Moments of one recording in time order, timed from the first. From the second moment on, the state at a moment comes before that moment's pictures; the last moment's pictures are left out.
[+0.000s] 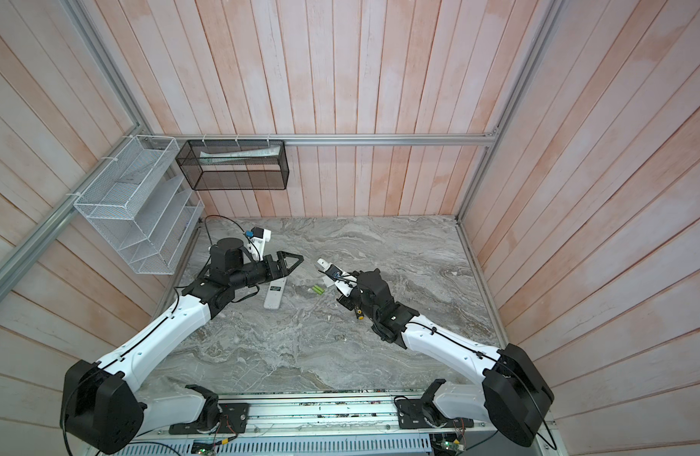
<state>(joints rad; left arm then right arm) -0.36 1.28 0.97 -0.12 0.53 -0.68 0.82 1.24 0.72 0.22 0.21 -0.44</state>
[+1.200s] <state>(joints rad) -0.36 1.37 0.85 0.16 0.80 -0.99 1.12 1.59 0.57 1.13 0.90 -1.29</state>
